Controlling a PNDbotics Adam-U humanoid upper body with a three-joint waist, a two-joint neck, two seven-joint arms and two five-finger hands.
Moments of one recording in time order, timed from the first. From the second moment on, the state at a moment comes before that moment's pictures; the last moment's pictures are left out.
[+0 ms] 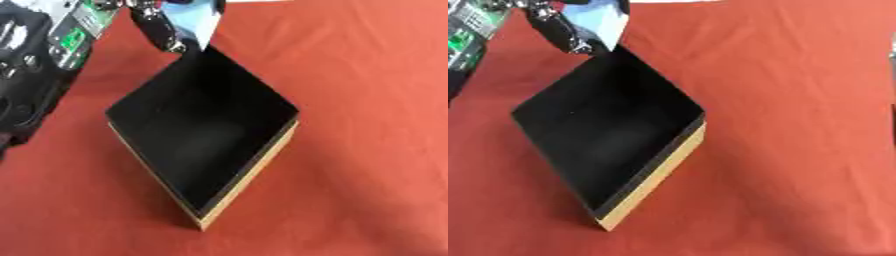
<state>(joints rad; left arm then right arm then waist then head) -1.17 0.47 -0.55 -1.41 -0.85 -0.38 -0.48 -0.57 -0.50 -0.07 -1.98 0.35 -0.14 -0.36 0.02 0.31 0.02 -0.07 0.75</state>
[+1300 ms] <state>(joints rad) -1.01 0.54 -0.70 -1.87 -0.56 -0.05 -0.82 -0.56 -0.48 -0.08 -1.98 0.35 -0.14 -0.37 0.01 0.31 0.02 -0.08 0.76</state>
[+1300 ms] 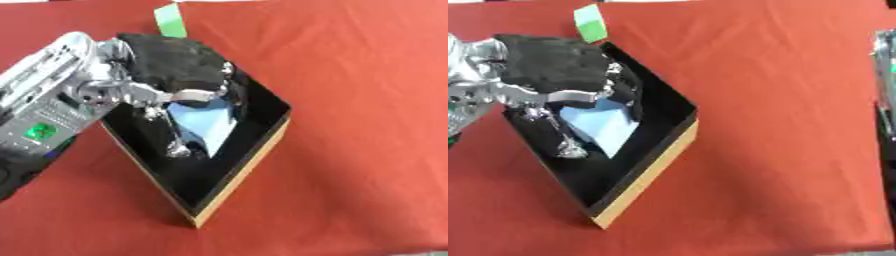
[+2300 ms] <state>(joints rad) -0.94 0.50 -0.70 -1.79 -0.75 -0.21 -0.90 -0.56 -0.47 -0.09 -1.98 0.35 -0.14 -0.37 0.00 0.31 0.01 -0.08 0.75</state>
